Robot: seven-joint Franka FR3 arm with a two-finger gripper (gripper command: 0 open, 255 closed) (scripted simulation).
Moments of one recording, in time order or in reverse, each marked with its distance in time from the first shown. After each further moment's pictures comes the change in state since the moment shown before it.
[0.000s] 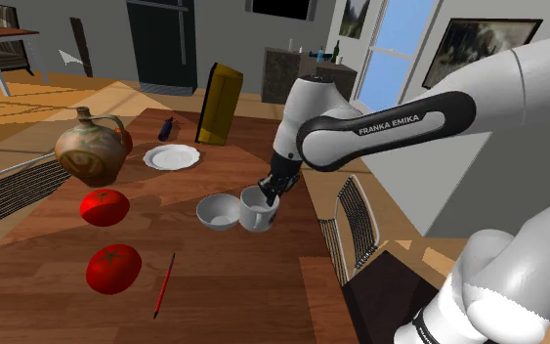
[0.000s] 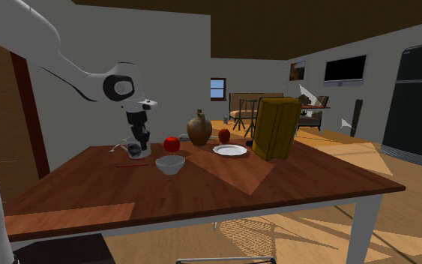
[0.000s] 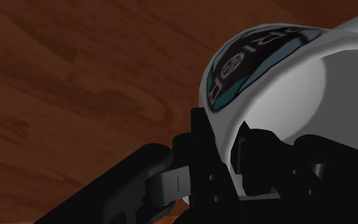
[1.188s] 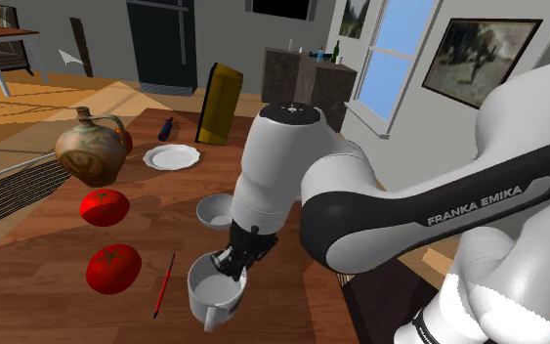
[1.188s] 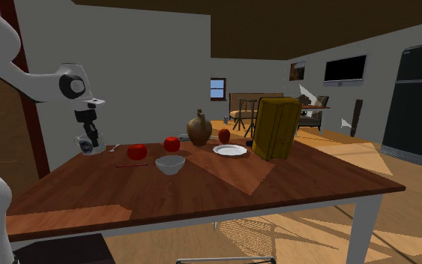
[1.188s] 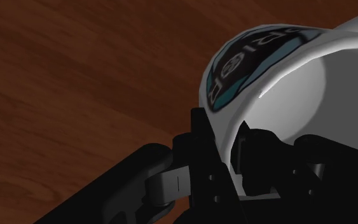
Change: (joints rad) arm 0.173 -0.011 0.328 0.022 0.005 -0.024 0.495
